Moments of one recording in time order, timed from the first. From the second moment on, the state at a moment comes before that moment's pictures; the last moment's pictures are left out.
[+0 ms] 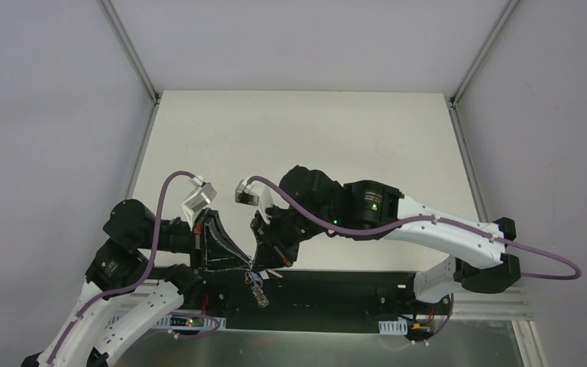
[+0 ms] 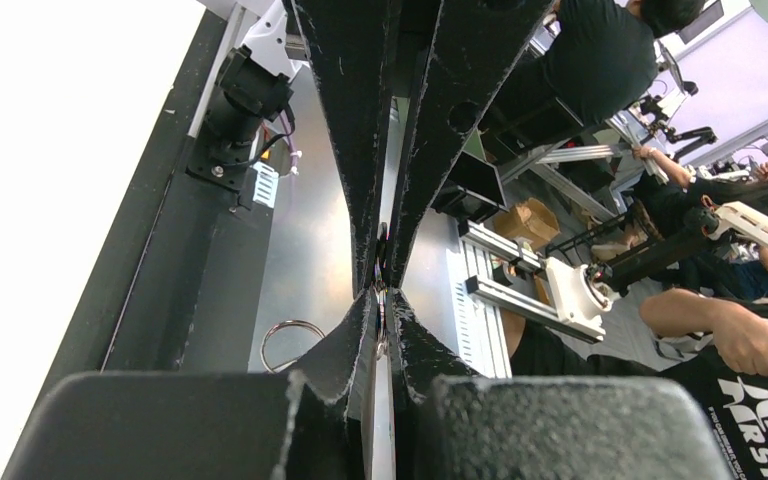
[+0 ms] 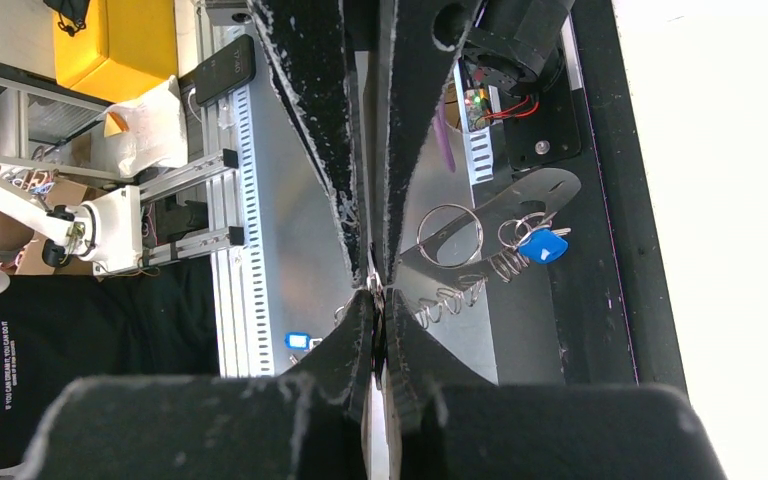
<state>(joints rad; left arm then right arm) -0.61 0.42 0.88 -0.43 1.00 -0.70 1.40 1.47 1.75 -0.86 -0.38 0.41</state>
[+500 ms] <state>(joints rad) -0.61 0.34 0.89 -0.47 0.93 -0.60 1.40 1.44 1.67 -0.74 -0.38 0.43</state>
